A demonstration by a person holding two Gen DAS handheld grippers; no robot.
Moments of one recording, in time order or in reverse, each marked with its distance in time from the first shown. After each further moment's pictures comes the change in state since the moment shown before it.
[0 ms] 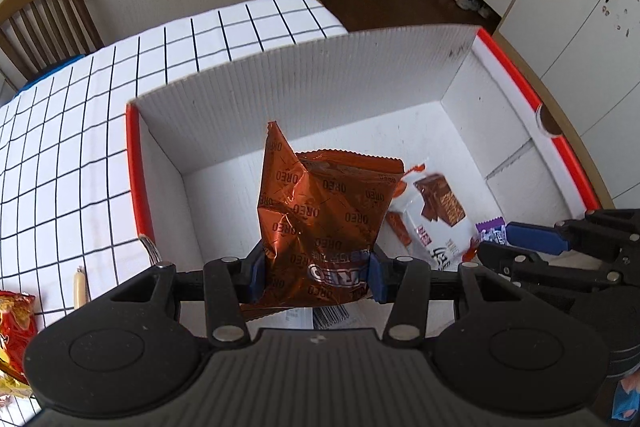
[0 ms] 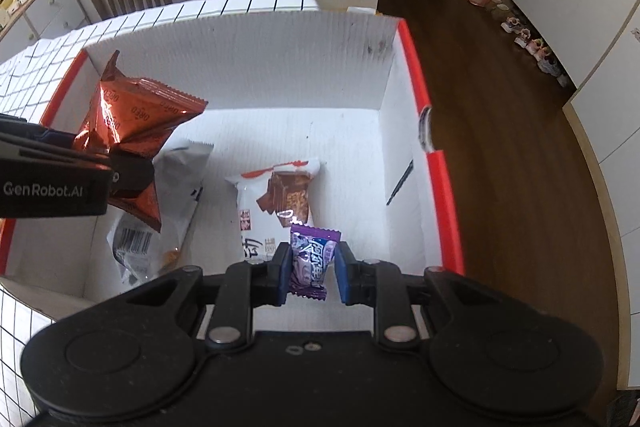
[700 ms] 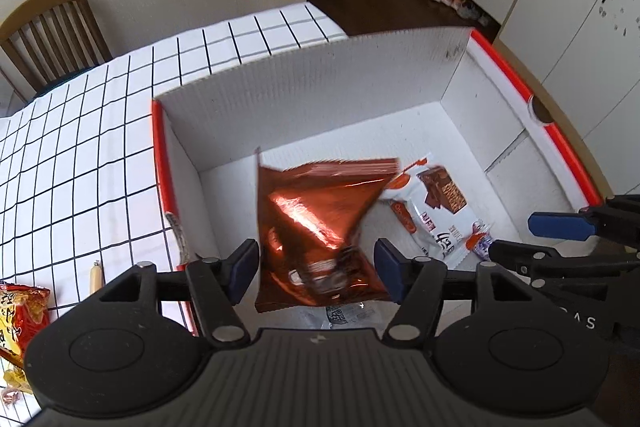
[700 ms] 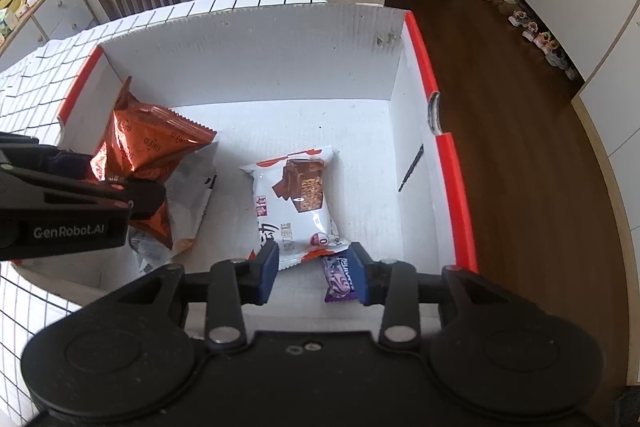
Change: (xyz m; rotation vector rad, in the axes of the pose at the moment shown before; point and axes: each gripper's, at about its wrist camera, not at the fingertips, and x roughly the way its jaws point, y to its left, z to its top) left arm -0.021 0.004 -0.016 0.009 -0.057 0.015; right arm -0.013 -0.002 -0.006 0.017 -0.005 0.043
